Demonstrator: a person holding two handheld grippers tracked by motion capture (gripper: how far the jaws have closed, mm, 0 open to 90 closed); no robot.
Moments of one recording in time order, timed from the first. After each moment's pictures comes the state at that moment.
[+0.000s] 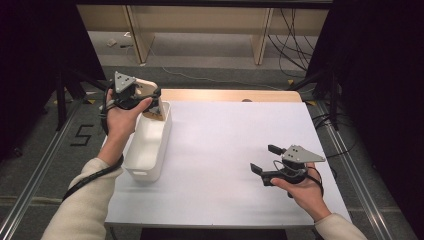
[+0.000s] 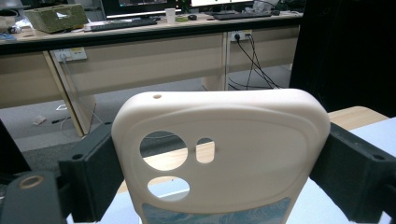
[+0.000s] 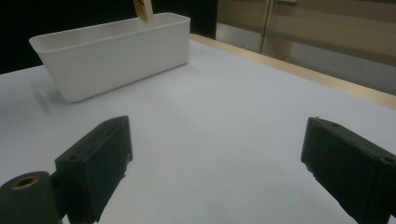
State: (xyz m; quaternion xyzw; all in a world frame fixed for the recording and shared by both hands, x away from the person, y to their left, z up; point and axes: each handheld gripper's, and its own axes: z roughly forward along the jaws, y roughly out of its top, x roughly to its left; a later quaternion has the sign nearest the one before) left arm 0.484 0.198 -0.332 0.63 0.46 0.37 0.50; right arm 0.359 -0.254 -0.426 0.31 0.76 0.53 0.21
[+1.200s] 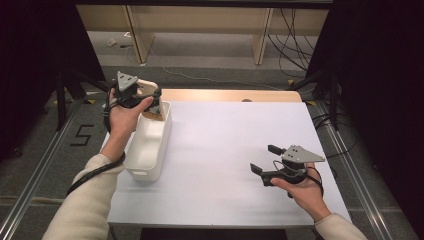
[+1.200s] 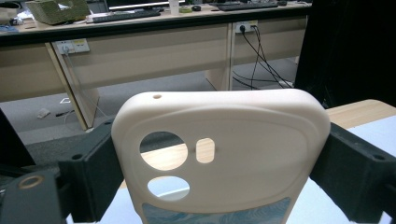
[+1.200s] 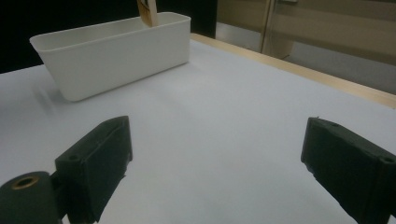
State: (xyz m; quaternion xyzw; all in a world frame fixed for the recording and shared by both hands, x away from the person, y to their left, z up) left arm 0.498 0.199 -0.342 0.64 0.47 0.36 0.49; right arm 0.359 -0.254 -0.426 0.31 0.76 0.53 0.21
